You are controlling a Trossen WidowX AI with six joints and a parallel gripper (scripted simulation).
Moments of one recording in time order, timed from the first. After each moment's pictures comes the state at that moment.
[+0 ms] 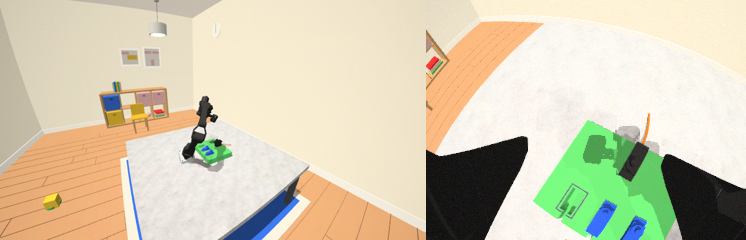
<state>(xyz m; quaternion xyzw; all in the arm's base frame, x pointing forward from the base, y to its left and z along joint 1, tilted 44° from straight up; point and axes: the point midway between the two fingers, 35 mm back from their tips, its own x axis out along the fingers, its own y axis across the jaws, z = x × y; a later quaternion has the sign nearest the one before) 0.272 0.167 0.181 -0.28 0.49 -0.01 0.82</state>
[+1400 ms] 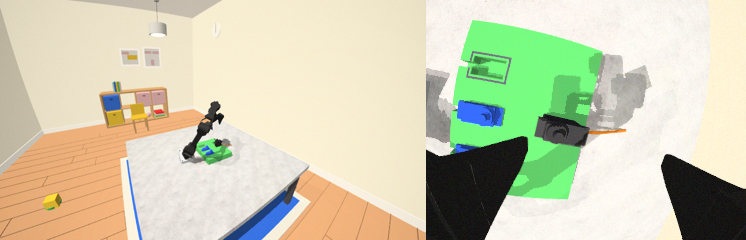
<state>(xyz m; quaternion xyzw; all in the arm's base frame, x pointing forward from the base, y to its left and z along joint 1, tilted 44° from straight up) 0.327 0.103 0.127 -0.69 0.55 0.30 0.36</state>
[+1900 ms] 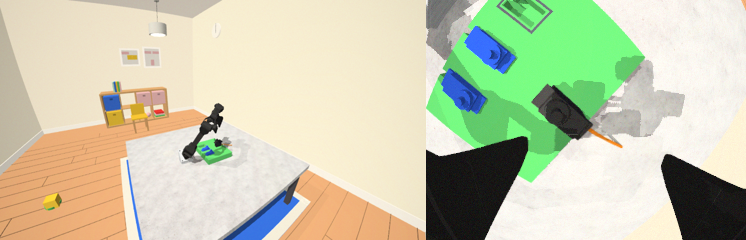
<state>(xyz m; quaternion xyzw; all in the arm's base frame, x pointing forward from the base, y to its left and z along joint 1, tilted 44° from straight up) 0.340 0.076 0.107 -0.72 0.52 0.43 0.16</state>
